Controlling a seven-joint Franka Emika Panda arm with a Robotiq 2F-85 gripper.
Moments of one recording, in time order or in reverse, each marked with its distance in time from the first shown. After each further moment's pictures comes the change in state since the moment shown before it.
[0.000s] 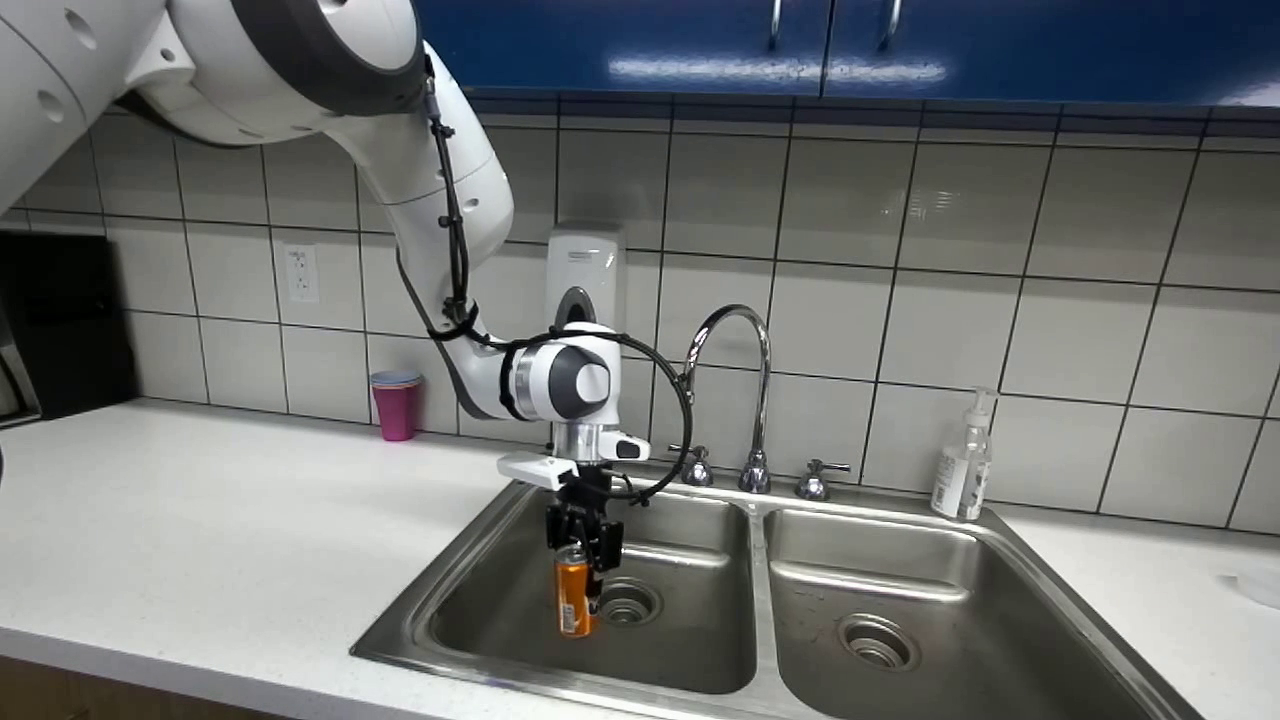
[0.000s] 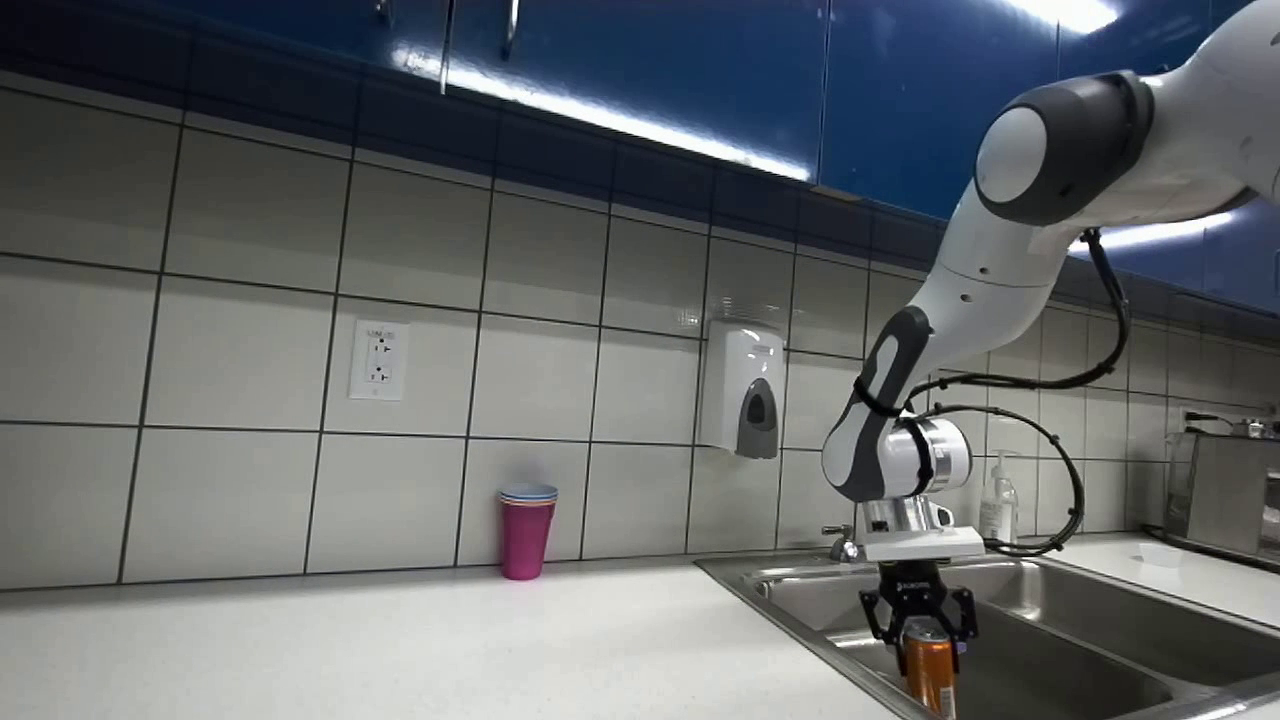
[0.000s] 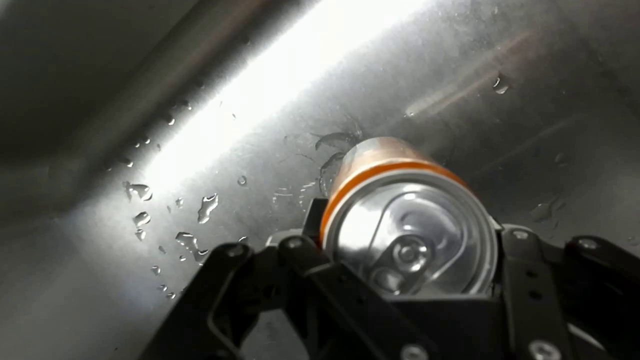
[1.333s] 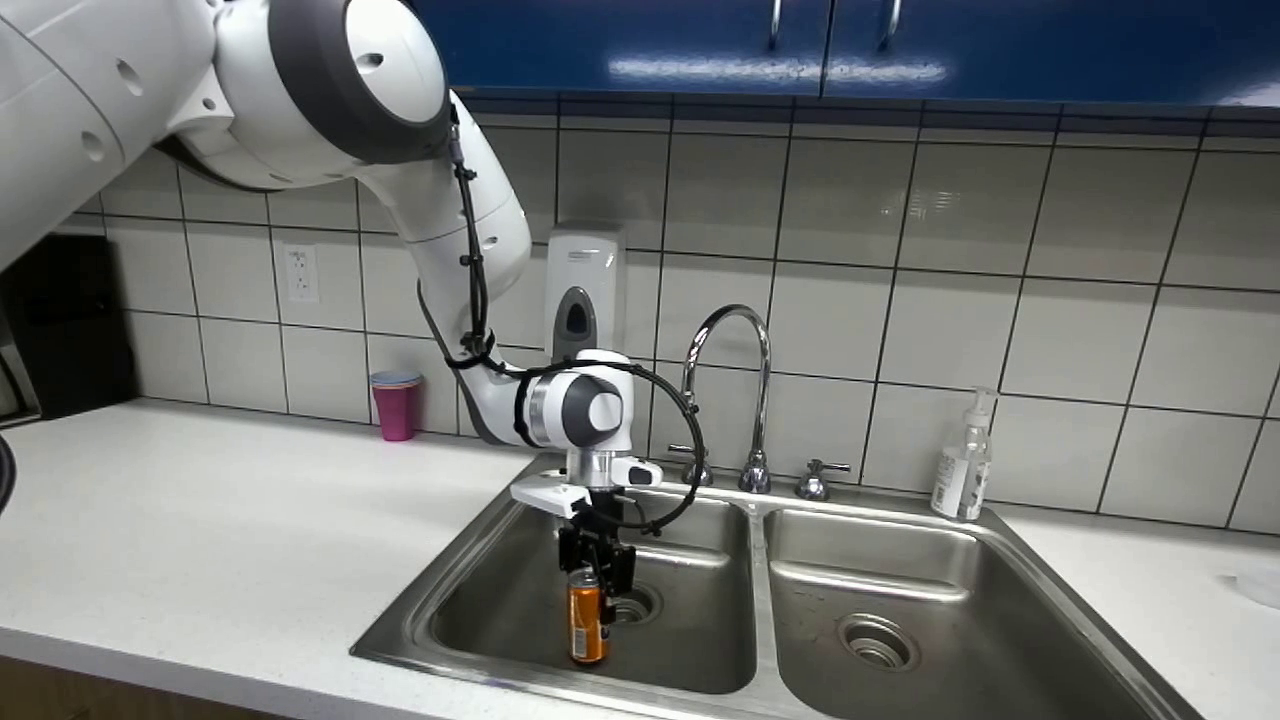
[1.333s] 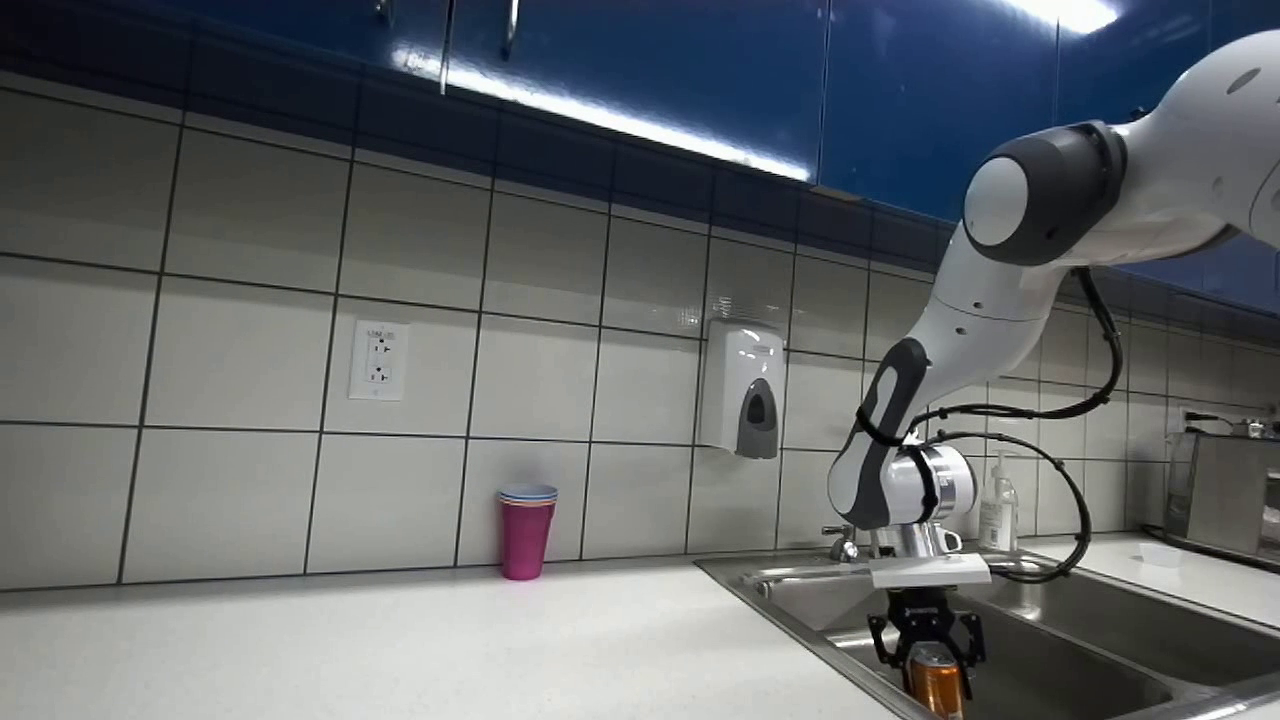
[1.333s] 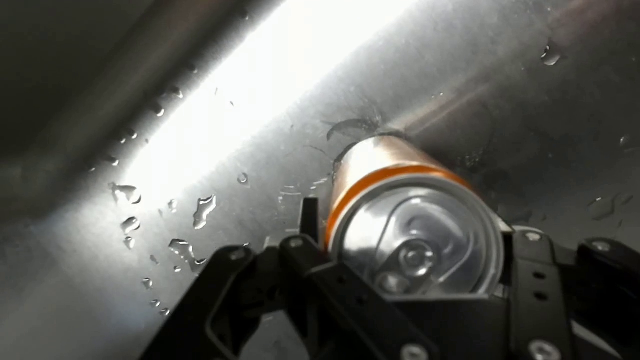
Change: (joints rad) arm -0.028 0.096 -0.001 0.064 0.012 0.020 -0.003
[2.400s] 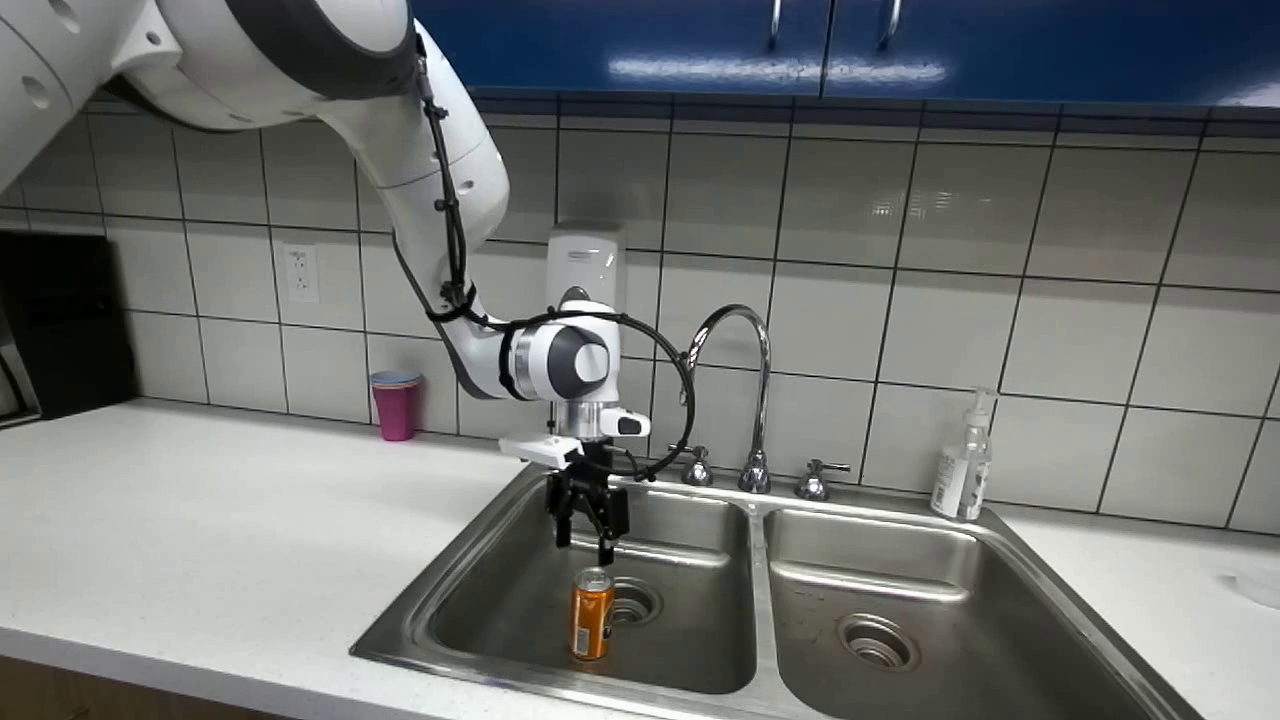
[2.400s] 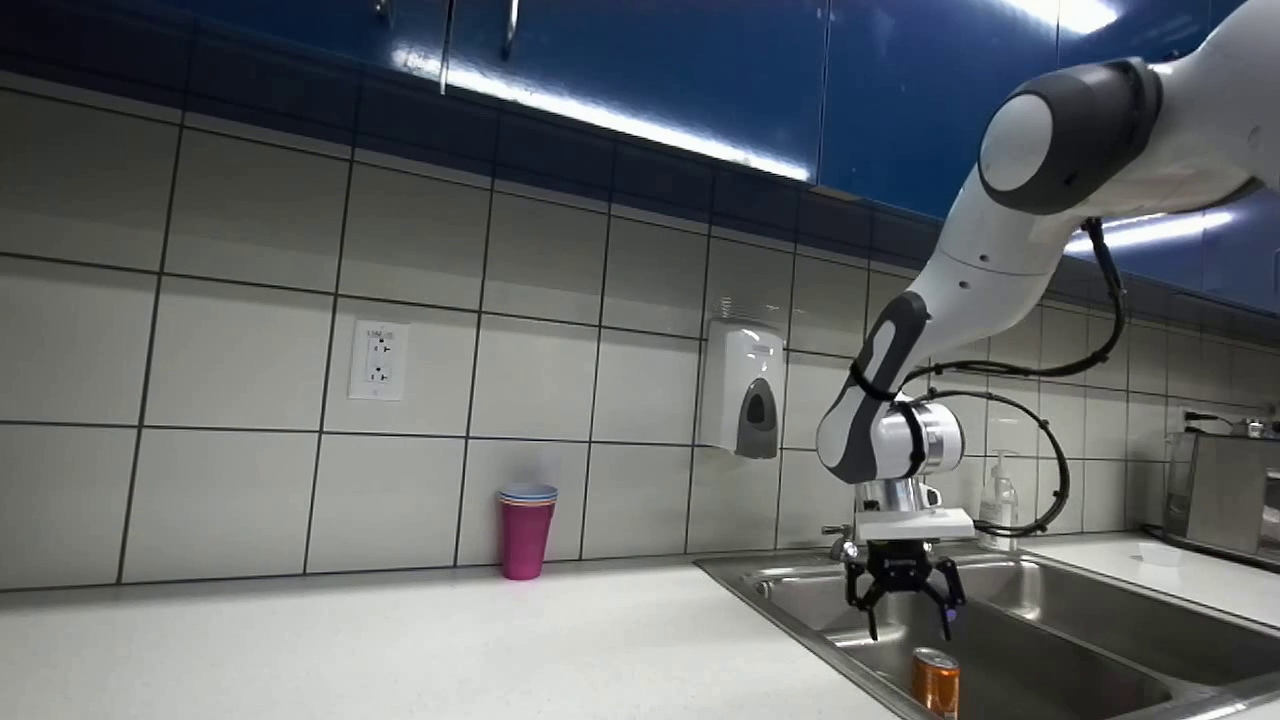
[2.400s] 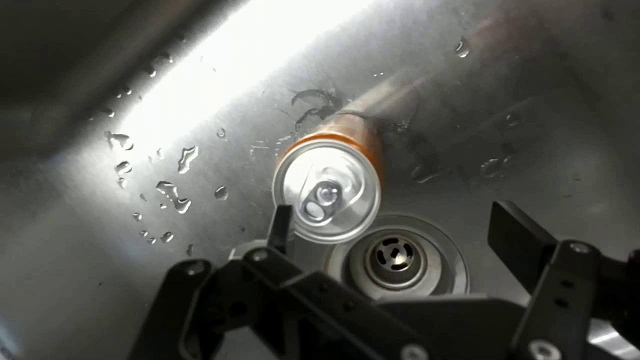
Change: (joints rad) arm 0.038 -0.135 0.003 -0.052 -0.002 0.003 -0.043
